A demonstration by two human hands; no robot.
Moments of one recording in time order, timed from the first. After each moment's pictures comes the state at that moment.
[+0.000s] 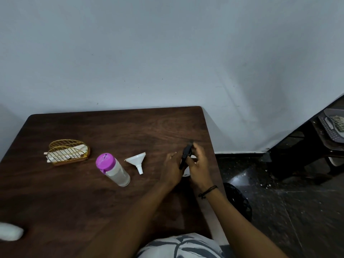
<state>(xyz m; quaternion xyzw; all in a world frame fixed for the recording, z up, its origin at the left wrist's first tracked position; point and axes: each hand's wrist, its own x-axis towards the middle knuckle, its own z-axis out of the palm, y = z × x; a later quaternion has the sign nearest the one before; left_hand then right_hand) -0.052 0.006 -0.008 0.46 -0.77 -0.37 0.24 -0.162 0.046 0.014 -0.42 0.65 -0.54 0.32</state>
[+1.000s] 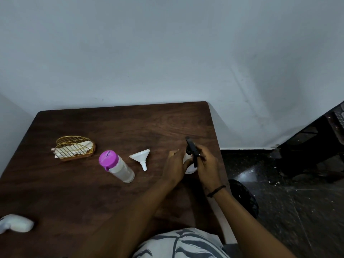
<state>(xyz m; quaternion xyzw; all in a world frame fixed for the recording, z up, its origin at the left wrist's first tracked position) -0.051 -0.001 -0.016 0.50 -0.77 -0.34 0.22 -0.173 0.057 0.014 -0.48 0.64 -0.52 0.29</state>
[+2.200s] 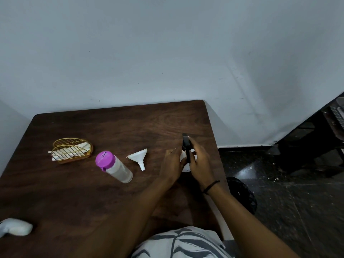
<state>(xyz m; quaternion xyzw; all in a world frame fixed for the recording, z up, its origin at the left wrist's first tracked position) -0.047 0.000 -0.014 0.49 -0.78 -0.33 0.19 -0.162 0.052 0.022 -0.52 0.67 -0.47 0.24</state>
